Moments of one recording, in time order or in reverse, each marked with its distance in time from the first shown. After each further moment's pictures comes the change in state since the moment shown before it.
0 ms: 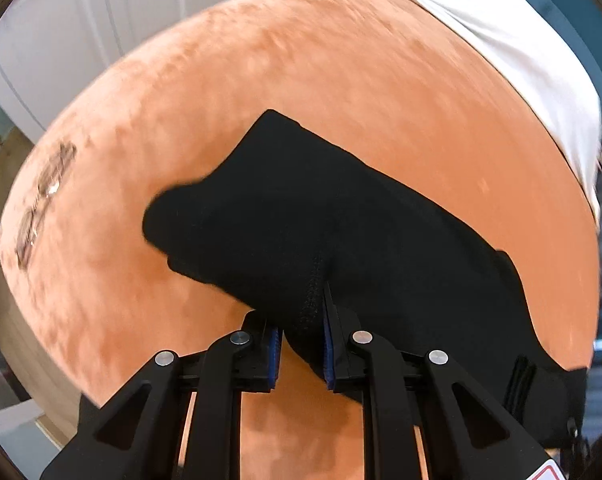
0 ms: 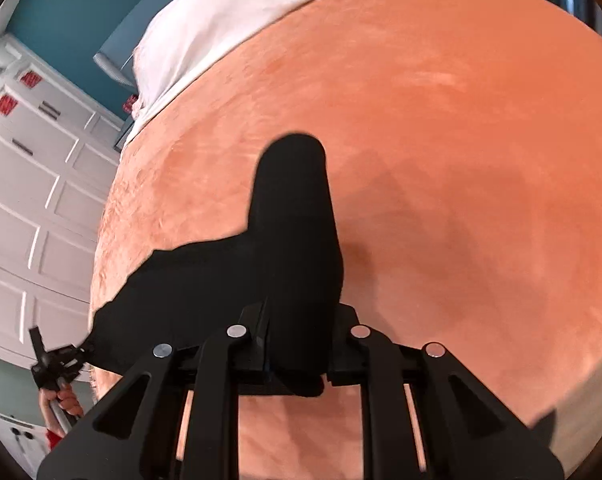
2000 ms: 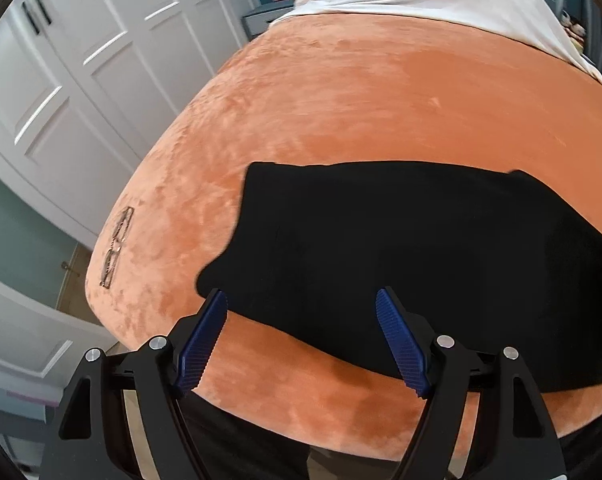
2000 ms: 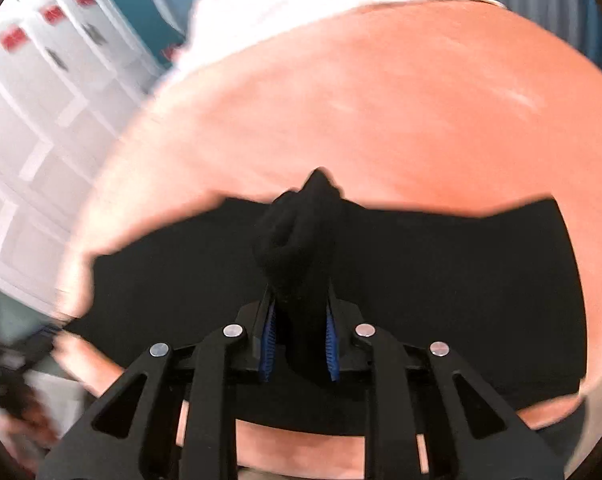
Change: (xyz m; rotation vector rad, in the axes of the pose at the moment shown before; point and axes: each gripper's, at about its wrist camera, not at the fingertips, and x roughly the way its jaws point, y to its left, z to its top) left arm -0.036 -0.071 -0.122 0.371 -0.243 0.336; right arm 0.082 0.153 -0.072 -0.348 -0.011 0.096
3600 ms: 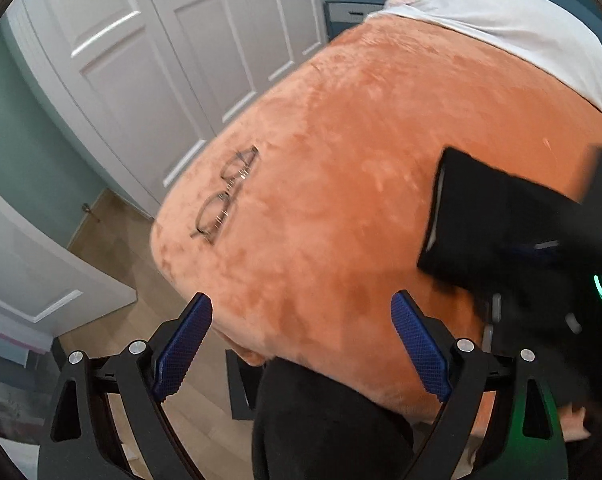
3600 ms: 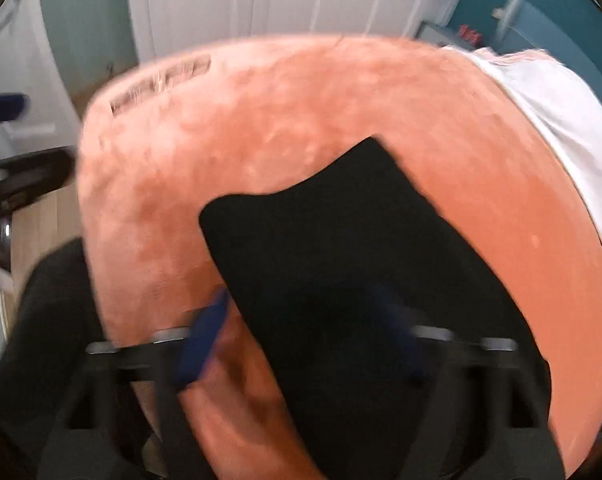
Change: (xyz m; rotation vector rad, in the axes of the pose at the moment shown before) left arm 0.026 0.179 -0.051 -0.208 0.022 0.033; right arm 0.200 0.319 -0.101 -0.986 0.299 0.049
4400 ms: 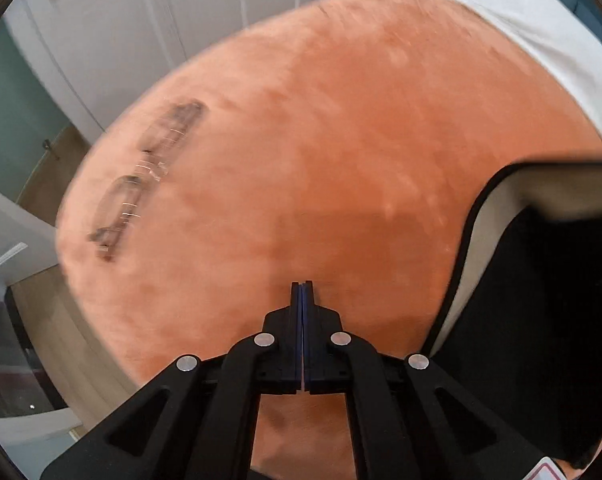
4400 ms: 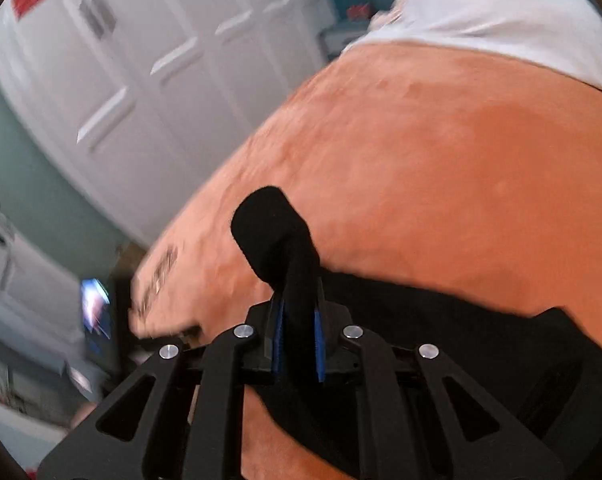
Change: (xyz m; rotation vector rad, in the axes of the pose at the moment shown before) left arm 0.098 0.005 0.057 -0.174 0.146 -0.109; right arm -0.068 -0.077 0.017 0.443 -0.182 0.193
